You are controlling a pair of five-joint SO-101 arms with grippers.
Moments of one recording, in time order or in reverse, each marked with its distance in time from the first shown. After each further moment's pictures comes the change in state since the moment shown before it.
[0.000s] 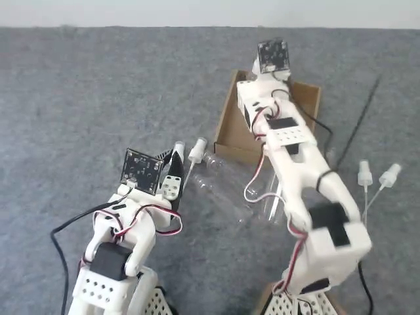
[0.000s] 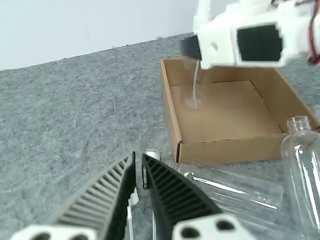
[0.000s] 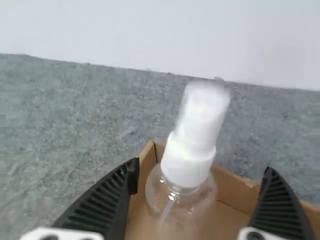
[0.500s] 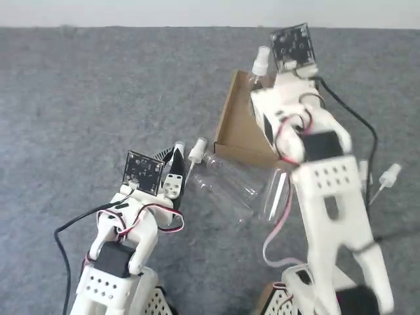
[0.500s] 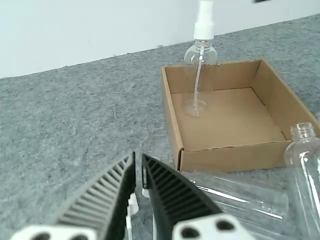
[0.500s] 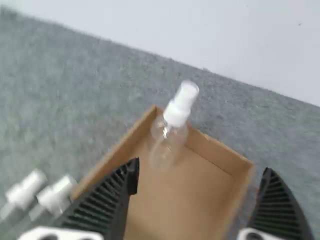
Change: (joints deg) left arm -0.1 0.0 3.3 -5.2 -0.1; right arm 0.7 -37.4 0.0 45.6 11.5
